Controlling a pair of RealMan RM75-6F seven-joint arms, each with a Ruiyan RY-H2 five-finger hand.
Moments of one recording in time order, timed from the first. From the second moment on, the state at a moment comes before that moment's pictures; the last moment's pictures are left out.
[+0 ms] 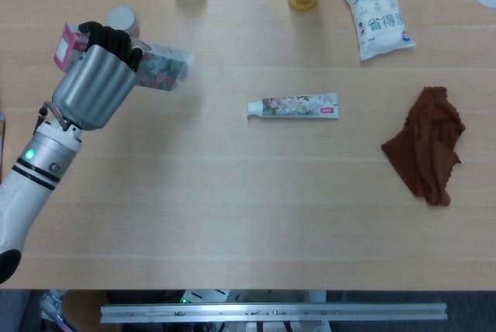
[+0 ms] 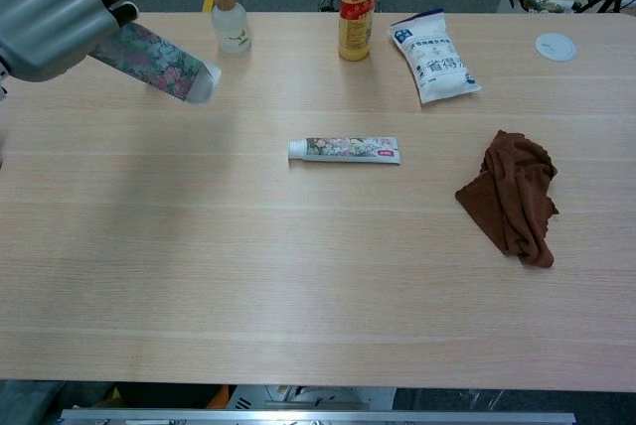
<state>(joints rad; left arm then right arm) -0.64 -1.22 -0.06 -1.66 1.40 1.17 1.14 0.11 -1.29 0.20 -1.26 -1.40 1.52 0.36</state>
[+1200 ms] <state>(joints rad) -0.54 -1.53 0.04 -1.30 1.38 0.99 0.31 0.11 -1.28 0.20 -1.28 -1.41 1.52 0.35</state>
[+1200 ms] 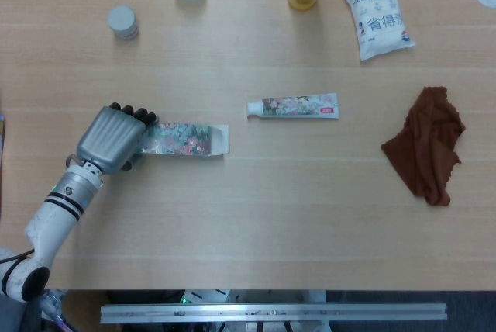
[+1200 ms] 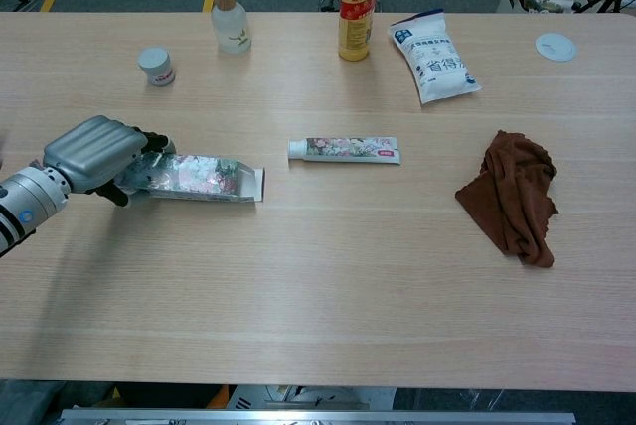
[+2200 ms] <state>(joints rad) -0.53 -1.43 0.00 -1.42 1.45 1.07 0.13 0.11 -1.27 0.20 -1.31 -1.43 1.54 0.33</state>
